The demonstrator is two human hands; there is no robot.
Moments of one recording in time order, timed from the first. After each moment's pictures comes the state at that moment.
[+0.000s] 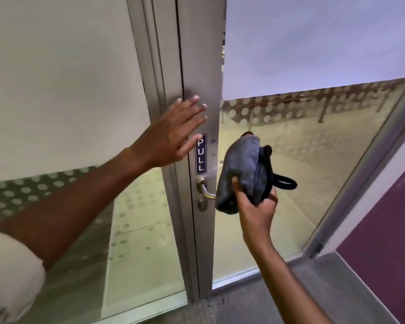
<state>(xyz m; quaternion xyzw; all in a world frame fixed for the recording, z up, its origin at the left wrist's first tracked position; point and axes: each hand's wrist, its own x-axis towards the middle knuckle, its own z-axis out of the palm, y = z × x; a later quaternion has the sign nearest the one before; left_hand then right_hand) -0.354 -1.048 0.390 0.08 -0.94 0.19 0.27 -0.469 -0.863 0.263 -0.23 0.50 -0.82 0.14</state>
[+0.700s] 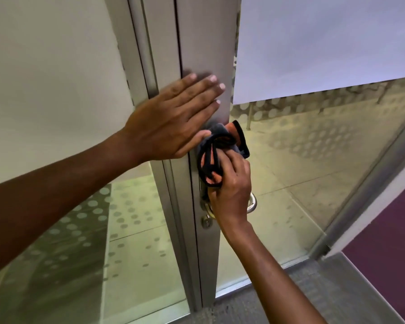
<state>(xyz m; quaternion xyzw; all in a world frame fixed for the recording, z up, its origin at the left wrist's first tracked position) -0.388 -1.102 0.420 0.00 -0.86 0.43 0.26 -0.488 -0.985 0.269 -0.44 0.69 -0.54 -0.22</state>
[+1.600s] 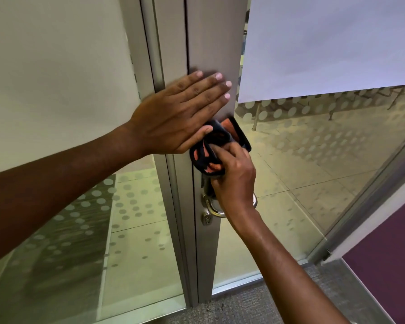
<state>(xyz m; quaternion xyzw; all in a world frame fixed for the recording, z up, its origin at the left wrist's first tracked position) -0.386 -1.099 0.421 0.00 -0.86 0.43 0.26 -0.493 -0.978 0.298 -0.50 0.70 -0.49 -0.18</state>
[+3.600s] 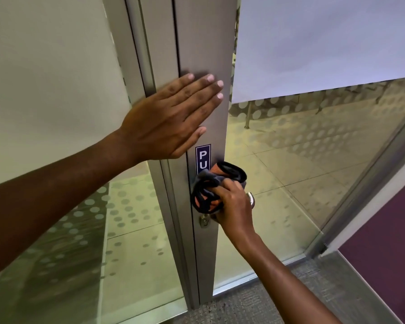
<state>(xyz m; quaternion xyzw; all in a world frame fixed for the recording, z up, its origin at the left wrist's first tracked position) -0.387 -1.101 0.418 0.00 -0.86 0.43 0.28 -0.507 -0.965 0.222 -0.52 0.76 -0.36 -0.09</state>
